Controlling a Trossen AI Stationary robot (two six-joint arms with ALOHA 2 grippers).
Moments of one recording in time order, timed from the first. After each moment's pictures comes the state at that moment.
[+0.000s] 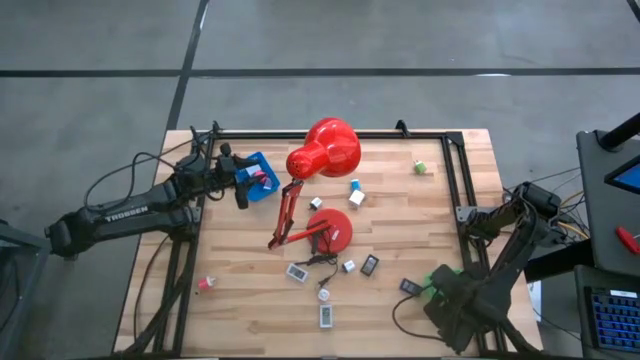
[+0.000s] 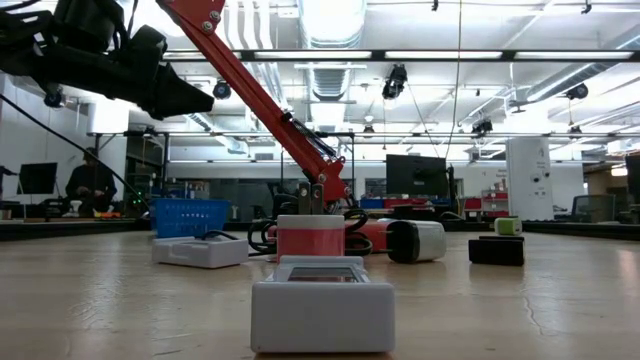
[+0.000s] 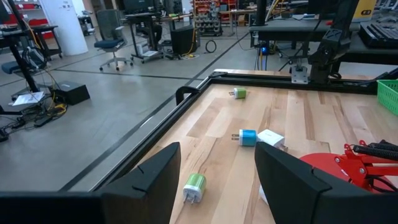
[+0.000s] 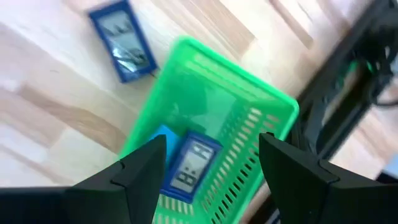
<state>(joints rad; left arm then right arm) 0.52 0.64 0.27 0.21 0.14 0.12 1.01 1.65 1.26 -1.40 0.07 1.91</state>
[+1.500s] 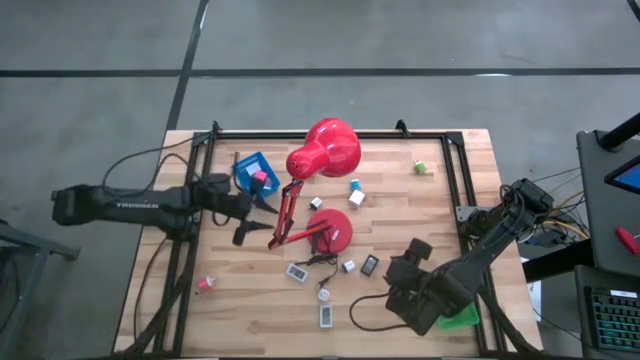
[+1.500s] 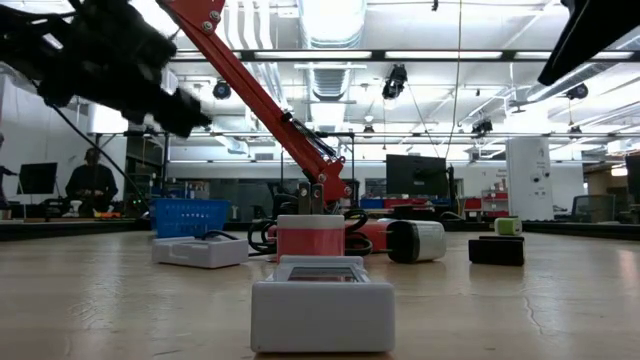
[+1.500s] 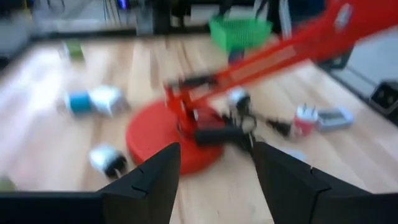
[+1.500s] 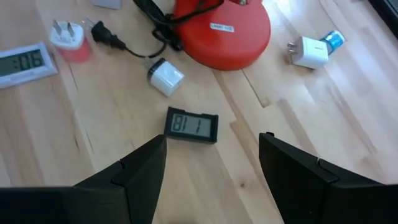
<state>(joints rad) 0.20 0.87 0.27 0.19 0.40 0.14 0.79 1.66 1.27 -1.09 0.68 1.16</state>
